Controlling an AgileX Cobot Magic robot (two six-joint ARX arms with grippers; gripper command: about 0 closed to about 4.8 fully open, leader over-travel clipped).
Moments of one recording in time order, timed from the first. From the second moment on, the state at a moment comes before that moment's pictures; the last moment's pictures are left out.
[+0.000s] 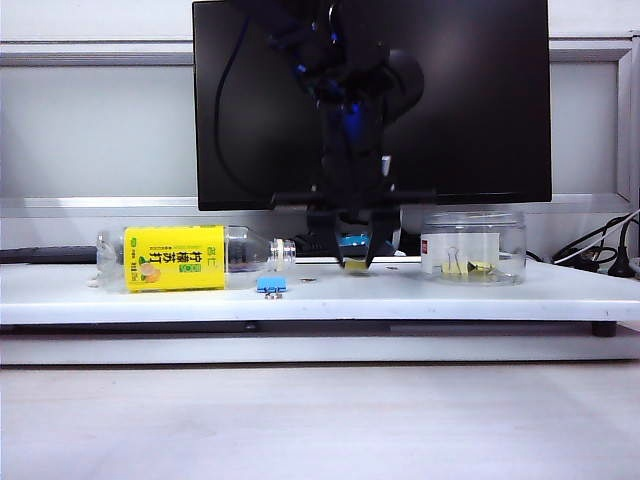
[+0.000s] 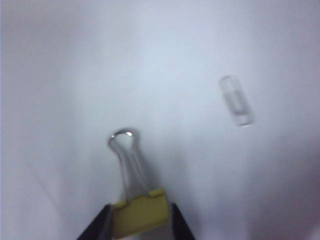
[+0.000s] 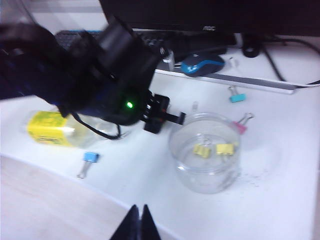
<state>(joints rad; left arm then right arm) -0.74 2.38 2.18 -0.78 -0.38 -0.52 0.14 0.67 0.83 -0.51 -0.39 0.06</state>
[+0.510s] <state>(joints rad) -0.74 2.29 2.26 -0.86 -0.27 -0.22 0.14 0.67 0.83 -0.55 -0.16 0.04</state>
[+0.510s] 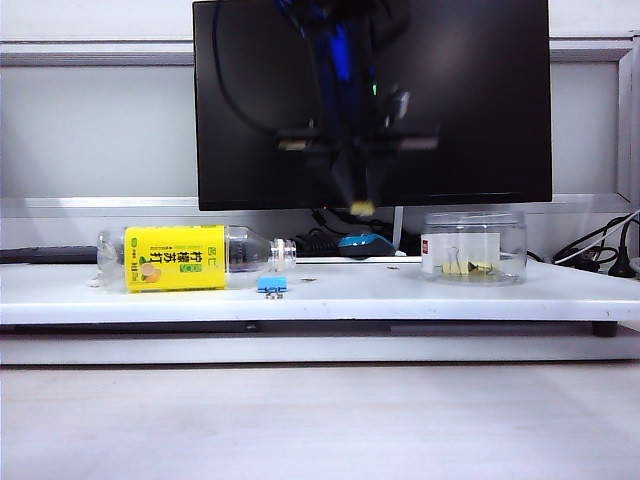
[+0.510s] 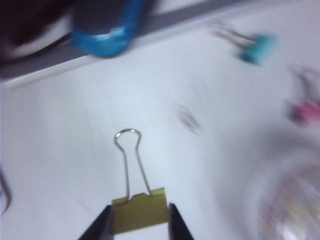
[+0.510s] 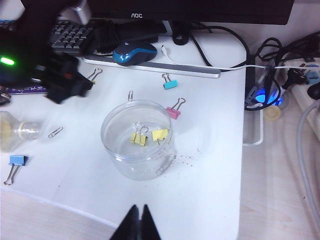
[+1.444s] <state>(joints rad) -0.74 2.27 2.26 -0.86 0.41 0.07 0.14 0.67 0.83 -0.56 -0.29 0.05</state>
